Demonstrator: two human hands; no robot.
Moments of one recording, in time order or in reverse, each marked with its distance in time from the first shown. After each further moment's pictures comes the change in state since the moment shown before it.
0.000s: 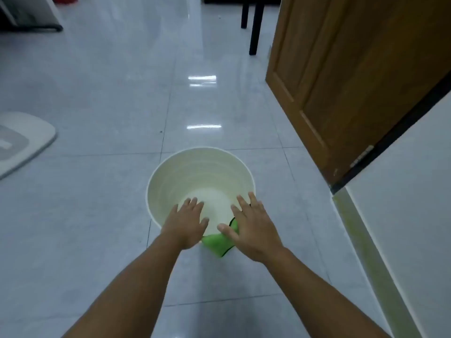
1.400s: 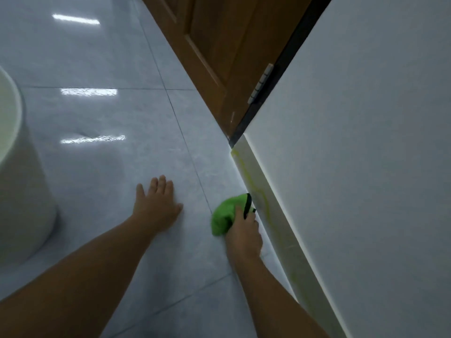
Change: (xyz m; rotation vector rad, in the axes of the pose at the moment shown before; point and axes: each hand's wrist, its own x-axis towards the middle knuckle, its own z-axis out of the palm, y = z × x) left_hand 0.207 0.223 0.232 0.189 -0.011 0.256; right_hand -0.049 0.319 0.146 -0.036 0.066 0.922
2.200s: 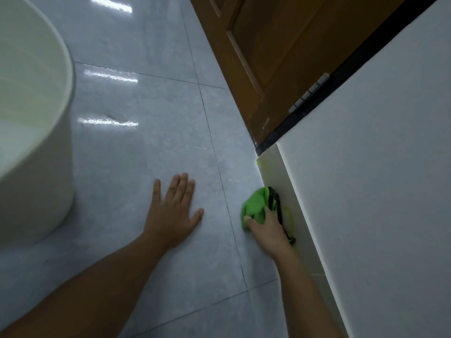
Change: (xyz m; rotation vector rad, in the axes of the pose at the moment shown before) left_hand -0.001 -0.006 0.043 -0.174 0.360 0.038; right_hand 0.046 -0.001 -0.017 0.467 -0.160 -0.034
